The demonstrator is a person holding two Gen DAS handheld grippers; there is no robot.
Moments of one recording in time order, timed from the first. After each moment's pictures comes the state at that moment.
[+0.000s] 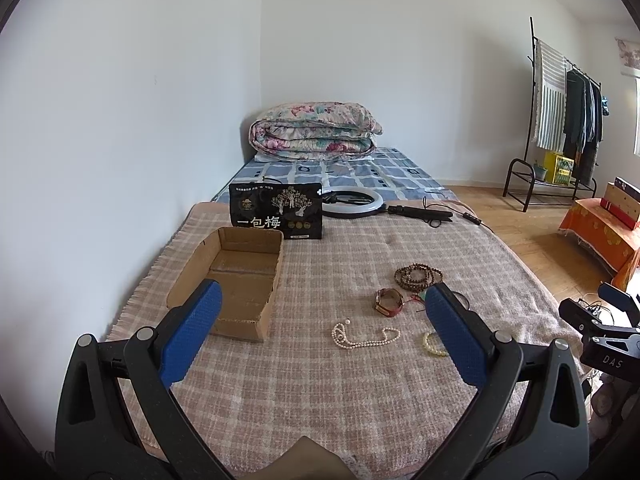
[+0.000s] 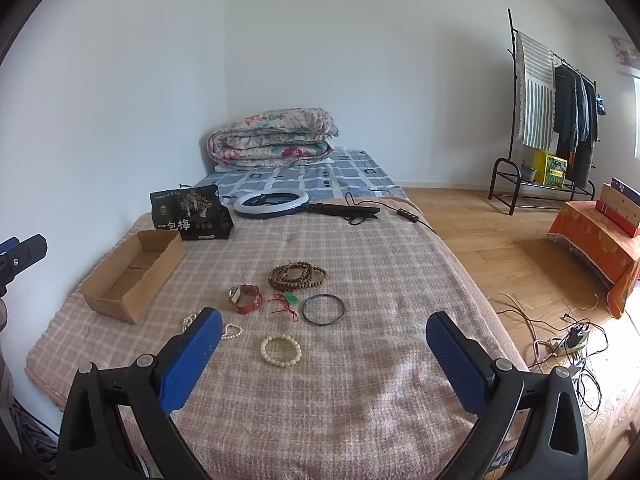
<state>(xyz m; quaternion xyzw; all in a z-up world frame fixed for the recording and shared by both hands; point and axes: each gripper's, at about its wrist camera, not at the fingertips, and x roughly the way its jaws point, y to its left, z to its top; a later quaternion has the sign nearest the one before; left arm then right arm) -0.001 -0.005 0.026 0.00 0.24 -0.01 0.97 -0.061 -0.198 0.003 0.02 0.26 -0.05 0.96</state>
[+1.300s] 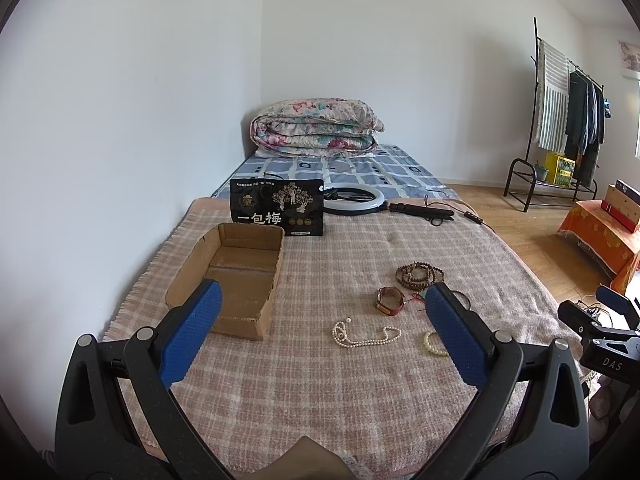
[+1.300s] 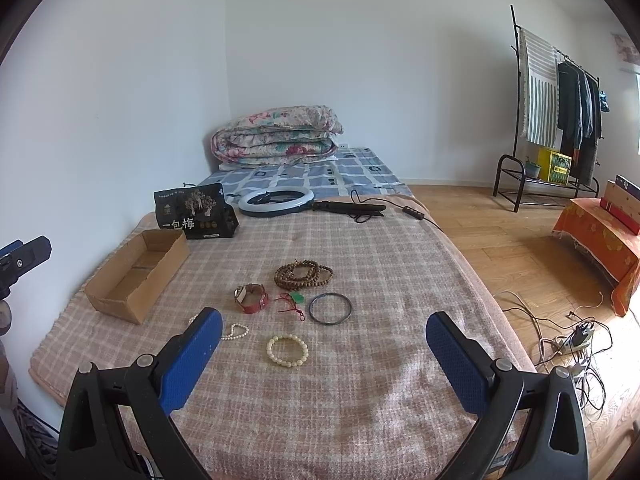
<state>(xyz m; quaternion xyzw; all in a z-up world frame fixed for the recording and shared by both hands) -0.004 -0.006 0.033 -0.01 0.24 -0.01 0.97 -0.057 -0.190 0.000 0.03 0.27 -0.04 0.96</state>
